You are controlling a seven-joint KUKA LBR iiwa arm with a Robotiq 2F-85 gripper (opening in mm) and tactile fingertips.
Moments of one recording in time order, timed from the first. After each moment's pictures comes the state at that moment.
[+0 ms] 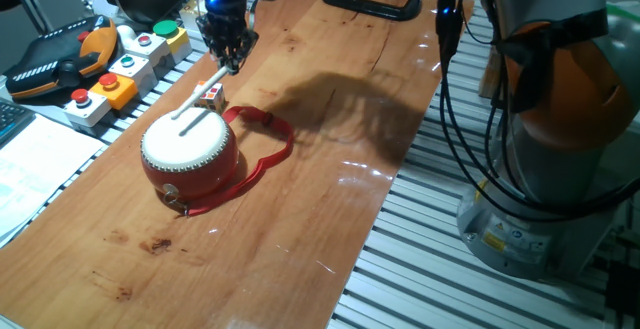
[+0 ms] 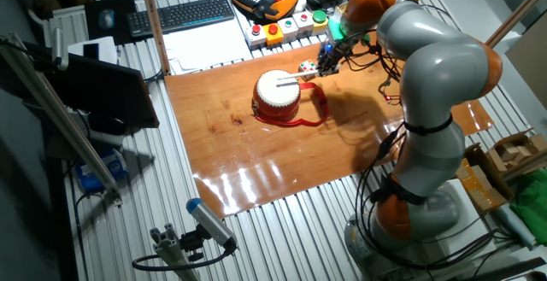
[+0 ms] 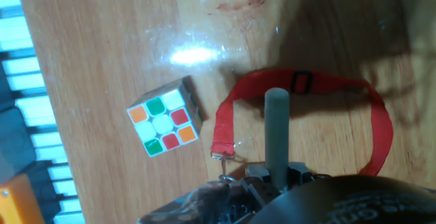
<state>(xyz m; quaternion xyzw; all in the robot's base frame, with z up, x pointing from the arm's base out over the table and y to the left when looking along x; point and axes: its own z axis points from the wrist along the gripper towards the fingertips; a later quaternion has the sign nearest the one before) 0.609 -0.007 0.169 -0.74 -0.67 -0.09 0.06</state>
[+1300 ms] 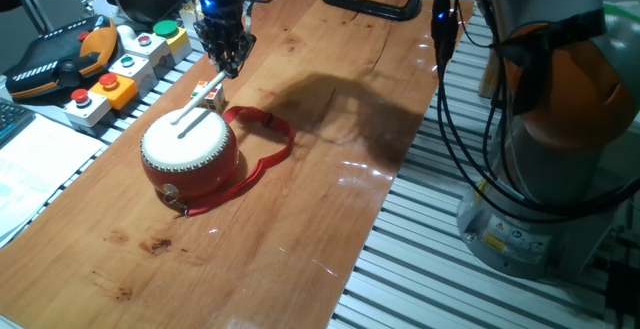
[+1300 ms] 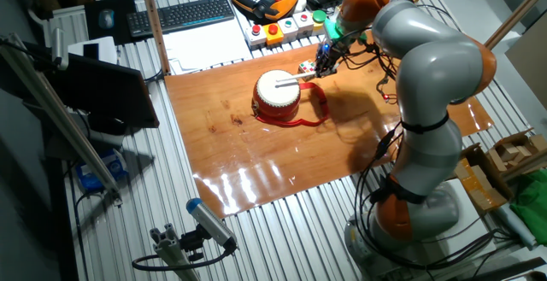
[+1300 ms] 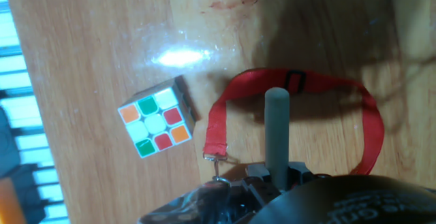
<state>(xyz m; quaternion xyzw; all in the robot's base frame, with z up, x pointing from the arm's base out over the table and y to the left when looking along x) 0.608 -0.004 0.168 -0.74 -0.67 -0.06 0.07</state>
